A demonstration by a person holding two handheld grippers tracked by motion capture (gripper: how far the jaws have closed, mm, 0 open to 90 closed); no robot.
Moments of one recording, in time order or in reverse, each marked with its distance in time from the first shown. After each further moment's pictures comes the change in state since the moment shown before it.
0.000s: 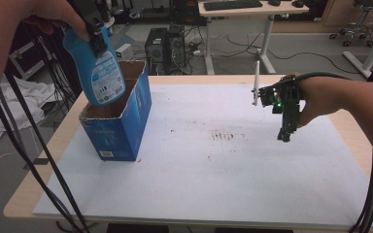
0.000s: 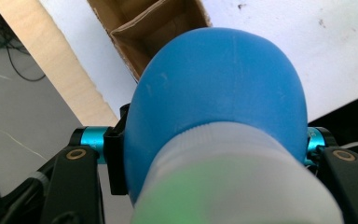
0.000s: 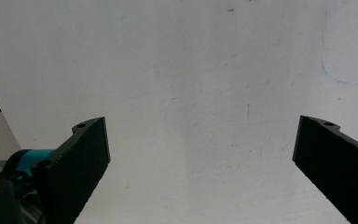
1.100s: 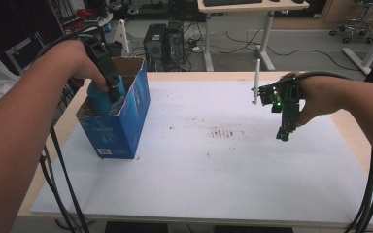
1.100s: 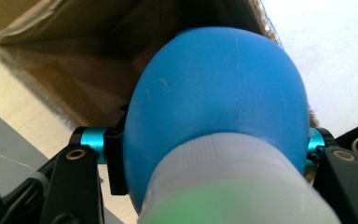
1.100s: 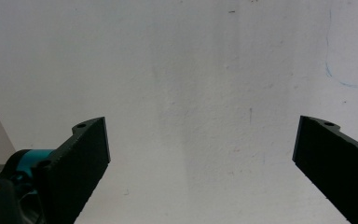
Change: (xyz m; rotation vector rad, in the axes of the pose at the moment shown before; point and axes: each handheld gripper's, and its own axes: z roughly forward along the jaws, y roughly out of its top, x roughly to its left) left arm 0.007 0.011 0.129 0.105 -0.061 0.137; right arm -0.001 -0.001 0.007 -0.013 0.005 0.010
